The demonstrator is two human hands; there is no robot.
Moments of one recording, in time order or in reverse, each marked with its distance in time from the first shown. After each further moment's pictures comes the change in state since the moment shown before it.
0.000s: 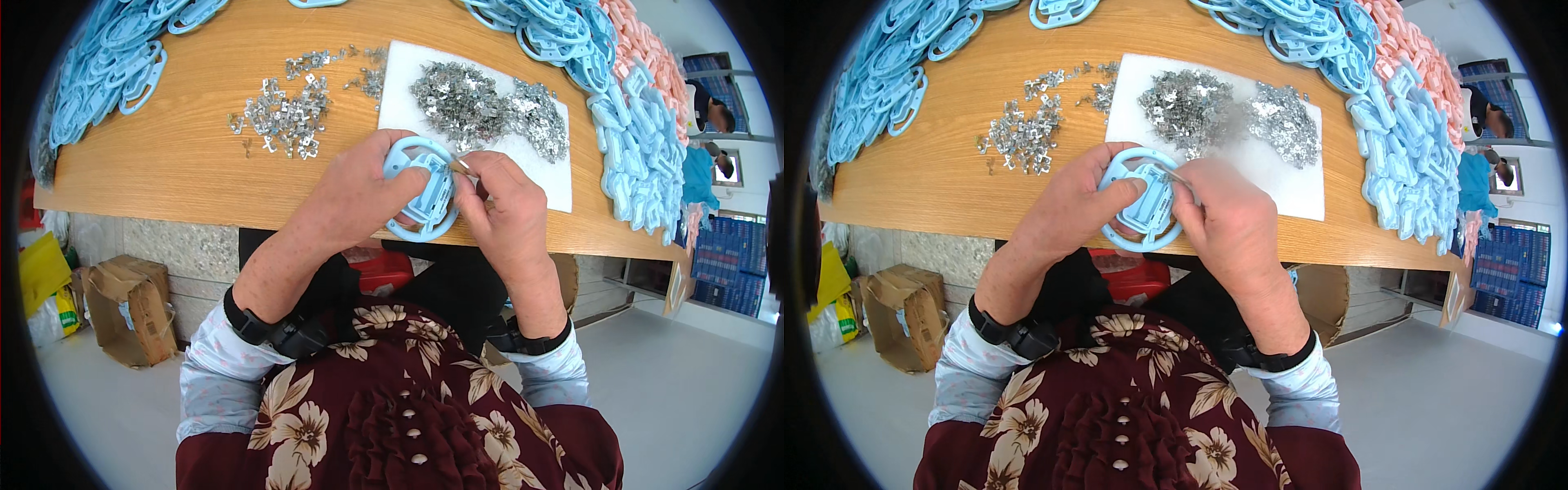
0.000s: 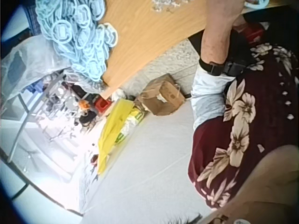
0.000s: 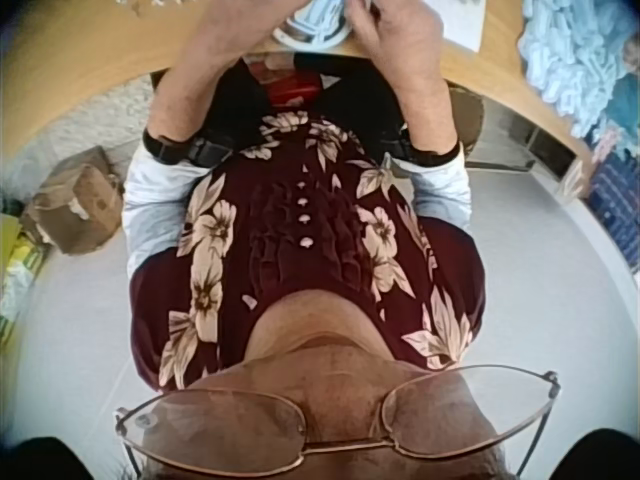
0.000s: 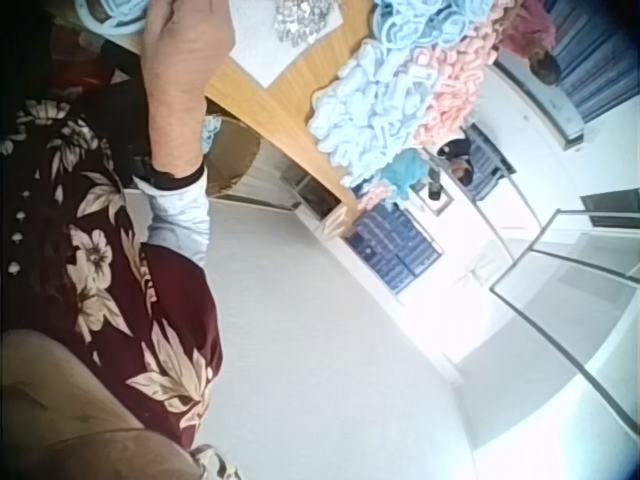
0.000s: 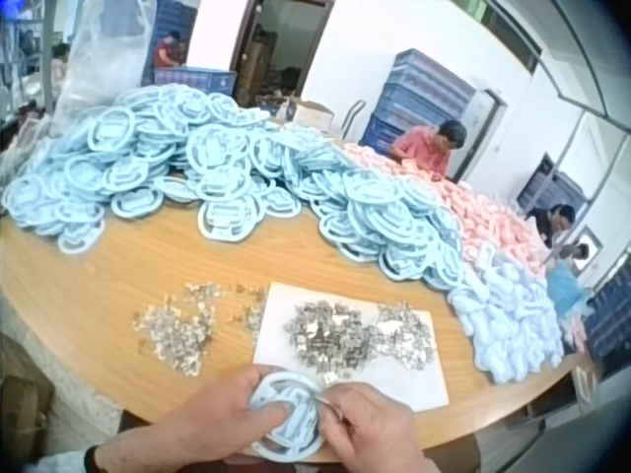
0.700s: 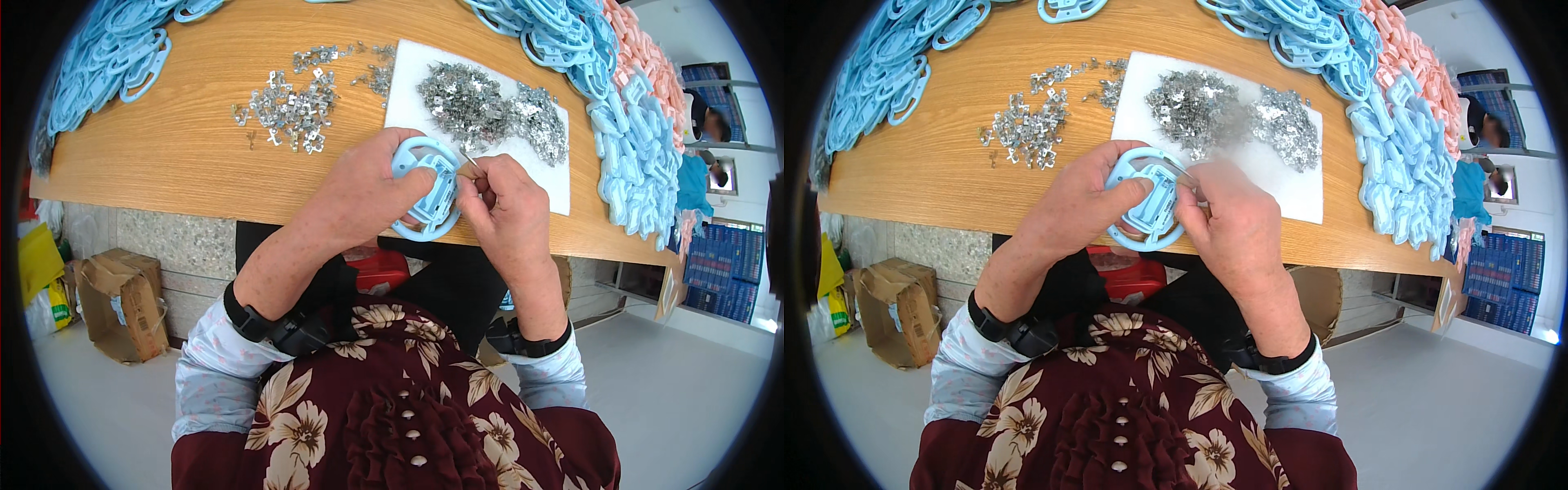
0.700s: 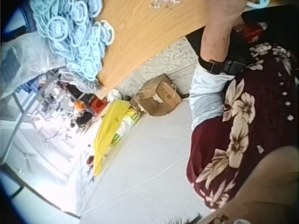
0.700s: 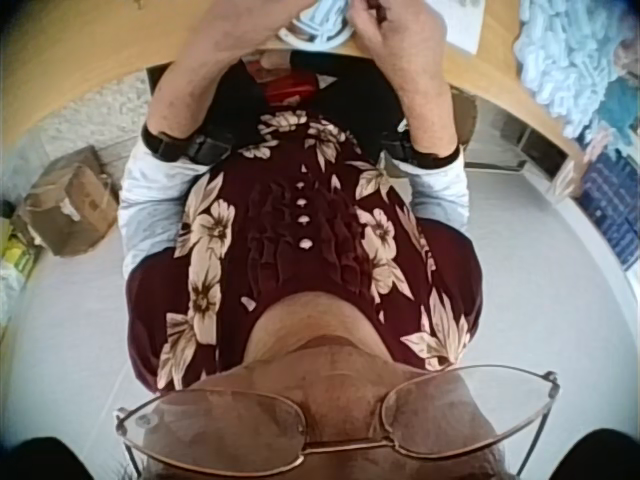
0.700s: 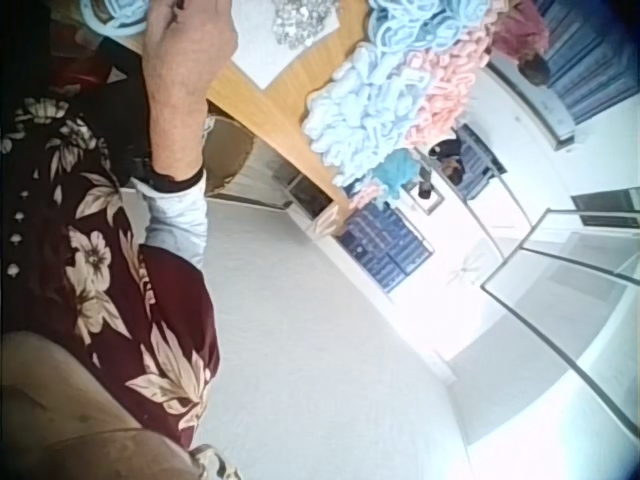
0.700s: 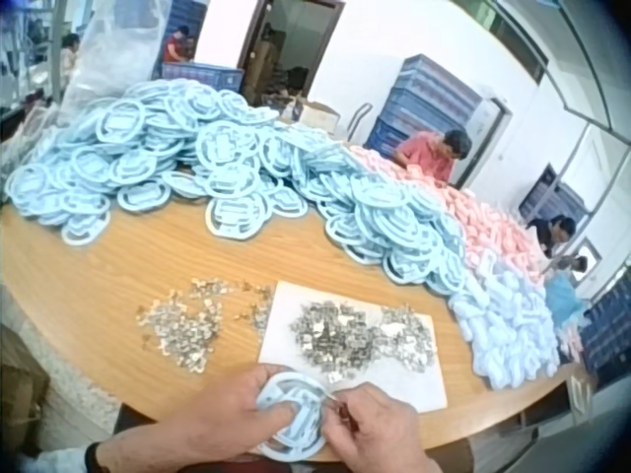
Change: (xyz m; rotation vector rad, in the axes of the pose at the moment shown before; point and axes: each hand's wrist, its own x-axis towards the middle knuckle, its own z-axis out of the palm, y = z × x) left_hand -0.001 -0.003 0.001 -0.015 0.016 0.015; right_hand -0.001 -0.007 -0.005 -0.027 -0.088 0.094
